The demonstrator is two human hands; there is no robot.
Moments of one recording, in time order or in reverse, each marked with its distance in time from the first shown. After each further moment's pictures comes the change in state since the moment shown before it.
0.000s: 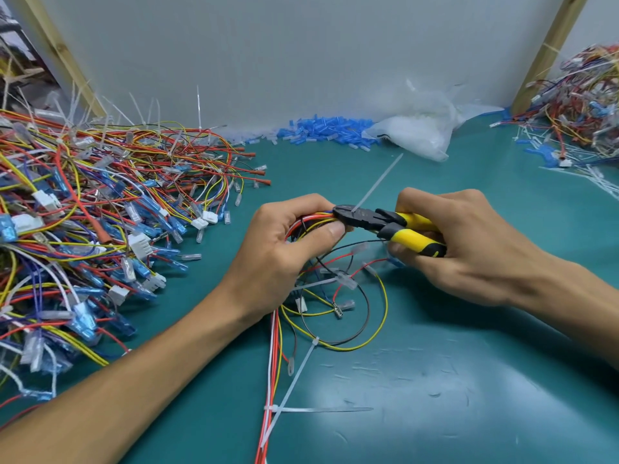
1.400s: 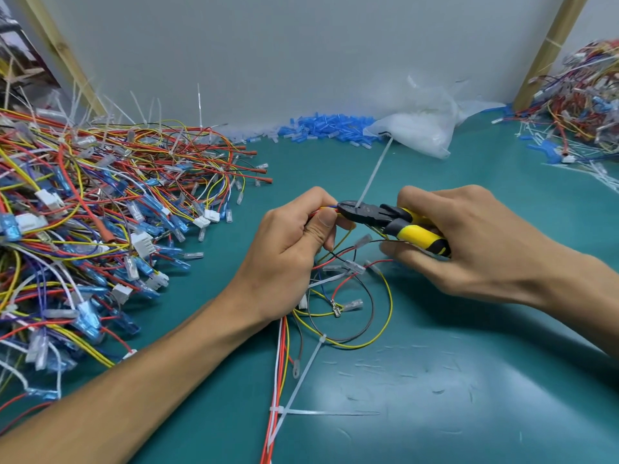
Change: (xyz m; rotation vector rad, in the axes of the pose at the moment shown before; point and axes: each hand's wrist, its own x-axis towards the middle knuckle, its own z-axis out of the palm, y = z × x) left_hand 0.000 -0.002 0.007 0.157 0.075 0.006; right_hand 0.001 -0.005 -0.006 -0.146 -0.041 -0.060
